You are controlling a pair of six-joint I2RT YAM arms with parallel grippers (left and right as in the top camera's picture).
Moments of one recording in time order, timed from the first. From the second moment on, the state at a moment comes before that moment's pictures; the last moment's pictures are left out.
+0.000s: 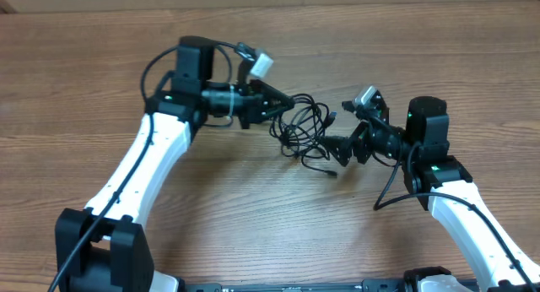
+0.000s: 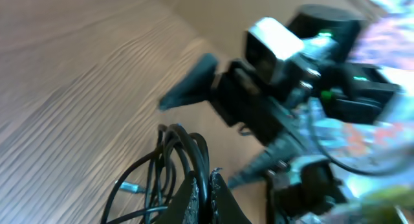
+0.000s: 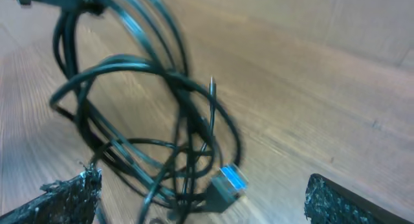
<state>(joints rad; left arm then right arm) -0.23 1.65 1.25 -0.34 1.22 0.06 0.12 1.28 0.69 0.09 -0.78 -0.25</state>
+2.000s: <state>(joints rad) -0.21 1.65 1.25 -0.55 0.74 -0.04 0.13 1.28 0.69 -0.07 -0.59 -0.12</state>
